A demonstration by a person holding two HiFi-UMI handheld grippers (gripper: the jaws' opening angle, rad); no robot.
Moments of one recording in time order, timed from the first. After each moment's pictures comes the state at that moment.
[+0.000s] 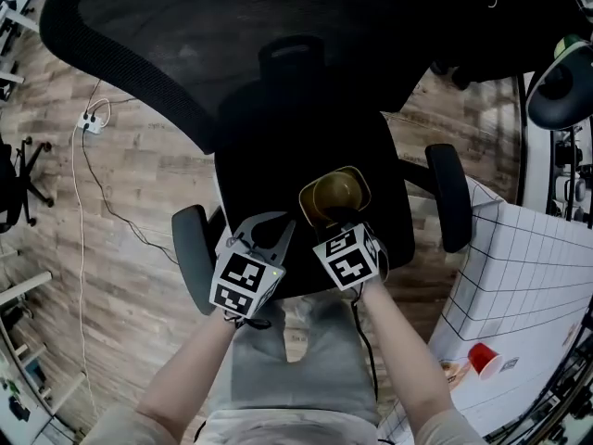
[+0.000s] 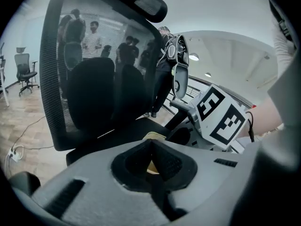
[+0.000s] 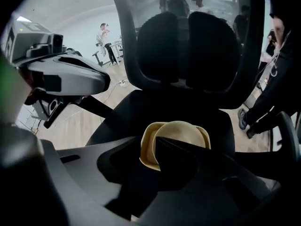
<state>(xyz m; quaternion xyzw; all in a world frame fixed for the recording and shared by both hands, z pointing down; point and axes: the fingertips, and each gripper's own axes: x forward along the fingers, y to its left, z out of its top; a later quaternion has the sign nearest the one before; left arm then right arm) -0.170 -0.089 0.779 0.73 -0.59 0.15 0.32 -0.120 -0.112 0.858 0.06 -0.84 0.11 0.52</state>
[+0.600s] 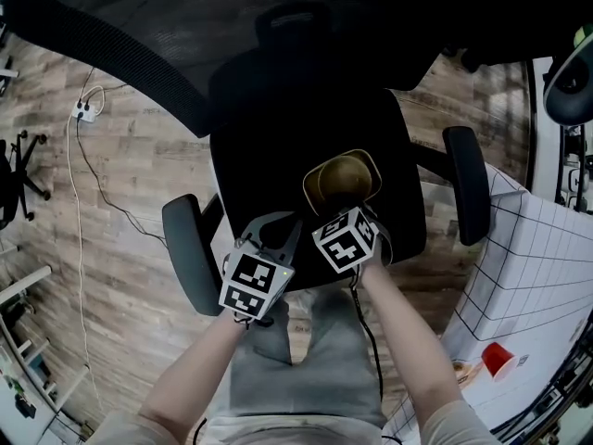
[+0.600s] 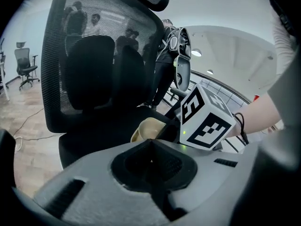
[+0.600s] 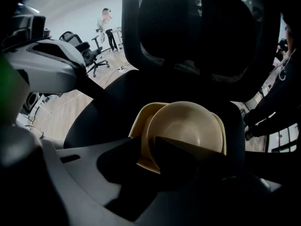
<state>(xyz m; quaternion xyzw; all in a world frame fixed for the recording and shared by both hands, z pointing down) -0.149 -0.069 0.829 0.71 -0.58 0.16 0.35 -0.110 -0.107 0.926 0.05 -0.81 0.07 0.58</state>
